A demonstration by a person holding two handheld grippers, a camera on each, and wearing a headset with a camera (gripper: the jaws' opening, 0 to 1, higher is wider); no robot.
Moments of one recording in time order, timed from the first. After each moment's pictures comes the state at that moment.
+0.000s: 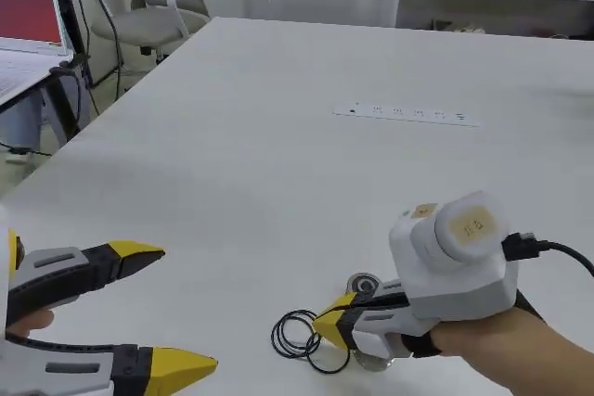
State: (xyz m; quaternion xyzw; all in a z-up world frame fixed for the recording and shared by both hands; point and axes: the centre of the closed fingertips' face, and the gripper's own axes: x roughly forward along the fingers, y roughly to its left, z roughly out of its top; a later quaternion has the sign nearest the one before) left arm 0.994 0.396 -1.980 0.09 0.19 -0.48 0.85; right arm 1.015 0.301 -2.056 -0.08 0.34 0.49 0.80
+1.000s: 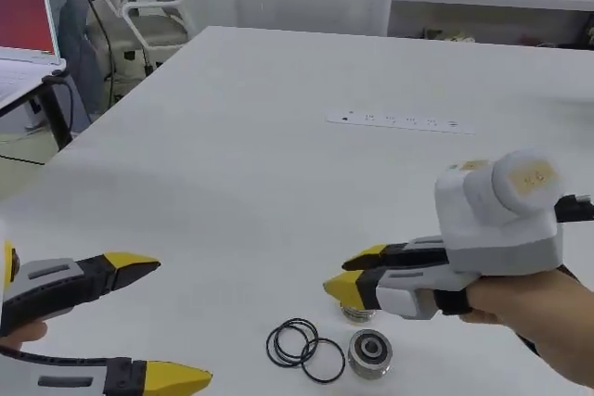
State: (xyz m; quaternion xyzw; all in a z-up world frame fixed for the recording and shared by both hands) left arm 0.994 0.396 -1.983 0.10 0.19 -0.49 0.85; right arm 1.045 0.274 -2.001 -0.04 0.29 0.46 0.84
